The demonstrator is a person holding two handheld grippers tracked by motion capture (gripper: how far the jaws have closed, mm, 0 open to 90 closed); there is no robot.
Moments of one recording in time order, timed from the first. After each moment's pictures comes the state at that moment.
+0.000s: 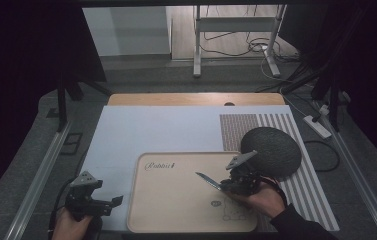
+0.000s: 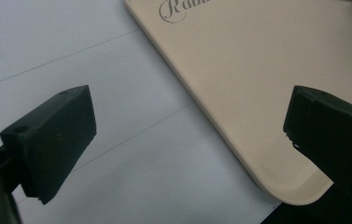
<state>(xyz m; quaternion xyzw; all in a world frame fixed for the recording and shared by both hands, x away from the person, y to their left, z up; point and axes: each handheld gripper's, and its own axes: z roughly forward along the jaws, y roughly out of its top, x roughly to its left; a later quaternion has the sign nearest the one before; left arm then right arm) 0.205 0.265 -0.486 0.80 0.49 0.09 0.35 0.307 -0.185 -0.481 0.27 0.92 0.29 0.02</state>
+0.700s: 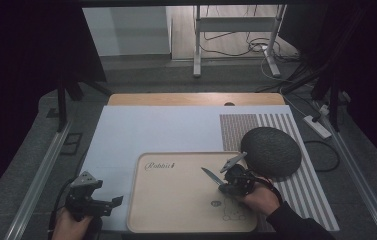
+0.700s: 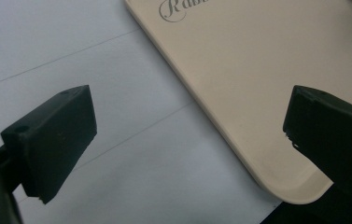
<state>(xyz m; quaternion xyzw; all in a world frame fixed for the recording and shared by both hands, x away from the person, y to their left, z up) 0.205 0.265 -0.486 0.80 0.48 0.10 0.35 0.316 -0.178 -0.503 0.27 0.93 0.24 0.01</state>
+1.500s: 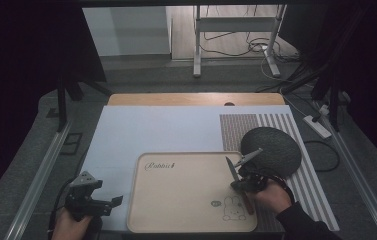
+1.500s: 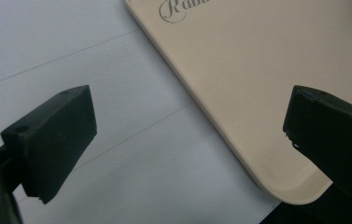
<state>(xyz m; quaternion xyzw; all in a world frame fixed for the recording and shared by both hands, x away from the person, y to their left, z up) 0.205 0.266 -0.486 0.79 0.49 0.09 0.35 0.326 -0.215 -0.501 0.32 0.92 0.24 0.01</state>
